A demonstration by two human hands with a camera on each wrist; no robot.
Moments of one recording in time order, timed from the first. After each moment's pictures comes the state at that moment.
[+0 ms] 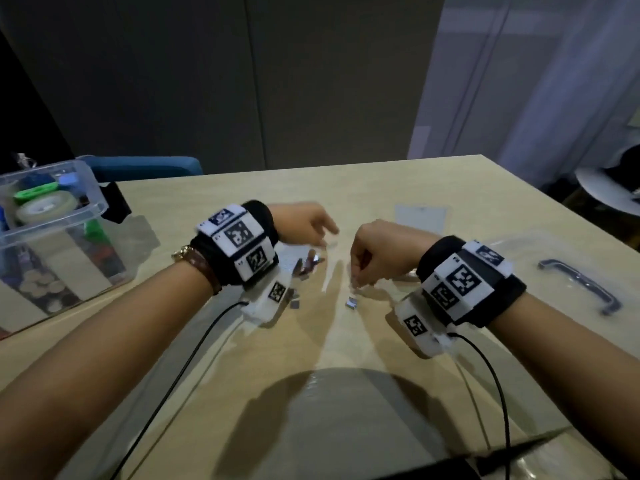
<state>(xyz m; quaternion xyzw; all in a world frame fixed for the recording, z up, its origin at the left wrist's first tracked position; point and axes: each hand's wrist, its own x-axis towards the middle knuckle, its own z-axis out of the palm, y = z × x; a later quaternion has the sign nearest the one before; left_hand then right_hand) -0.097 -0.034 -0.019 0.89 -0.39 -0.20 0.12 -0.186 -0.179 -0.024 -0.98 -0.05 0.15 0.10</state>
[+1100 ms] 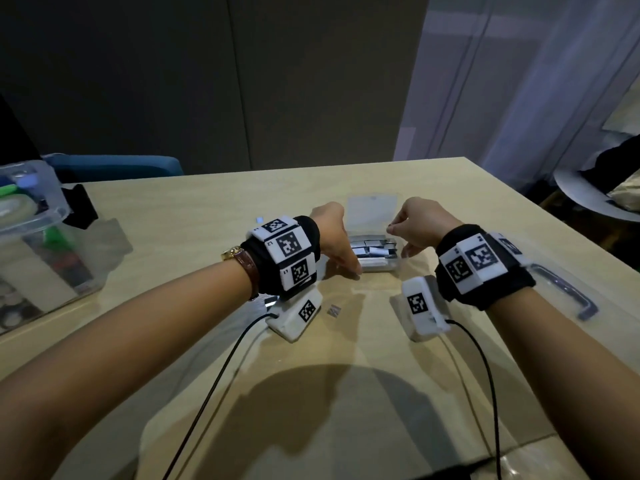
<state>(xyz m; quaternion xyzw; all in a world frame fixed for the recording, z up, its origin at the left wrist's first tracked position) -0.110 -0.102 -0.040 0.91 -0.25 -0.20 0.27 -0.174 -0.248 -0.022 -0.94 0.22 0.03 0.26</state>
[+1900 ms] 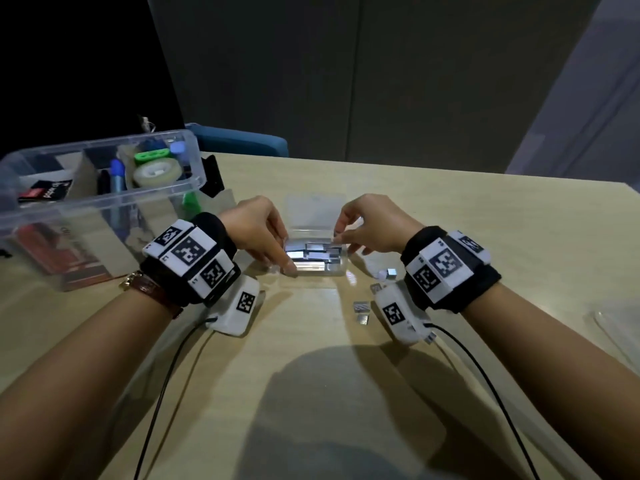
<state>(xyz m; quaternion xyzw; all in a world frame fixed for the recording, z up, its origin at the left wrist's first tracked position) -0.088 0.109 -0.034 0.92 -0.04 -0.19 0.33 -0.093 -0.095 -0.036 -0.95 -0.11 0.08 0.27</state>
